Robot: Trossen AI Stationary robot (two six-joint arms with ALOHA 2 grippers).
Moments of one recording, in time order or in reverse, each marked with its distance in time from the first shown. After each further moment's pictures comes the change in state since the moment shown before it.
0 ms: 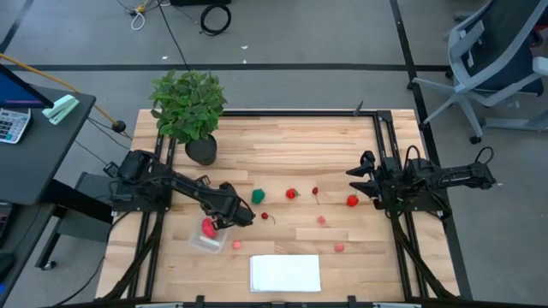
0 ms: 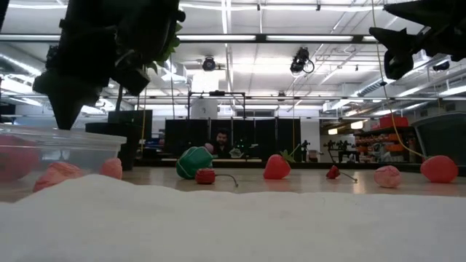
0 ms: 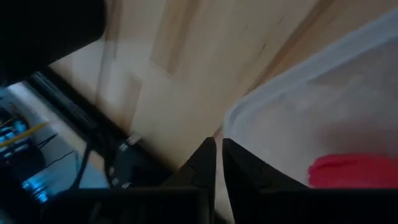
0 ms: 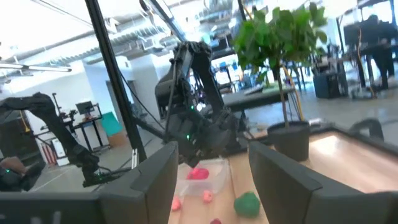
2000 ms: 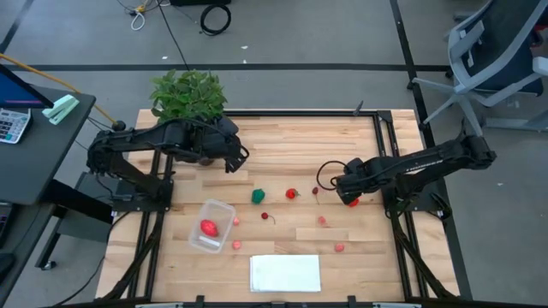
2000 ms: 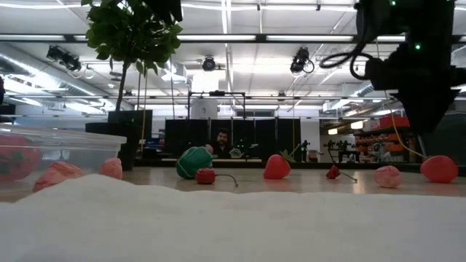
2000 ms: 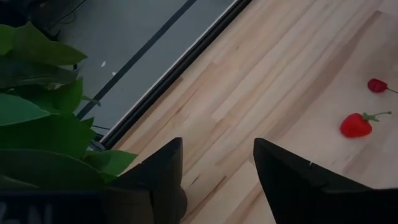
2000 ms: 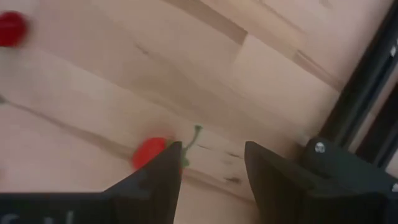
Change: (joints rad) left arm 0.278 -0.323 0.515 0.081 -0.448 0.296; right arm 0.004 1.192 0.725 -1.427 0.155 0.963
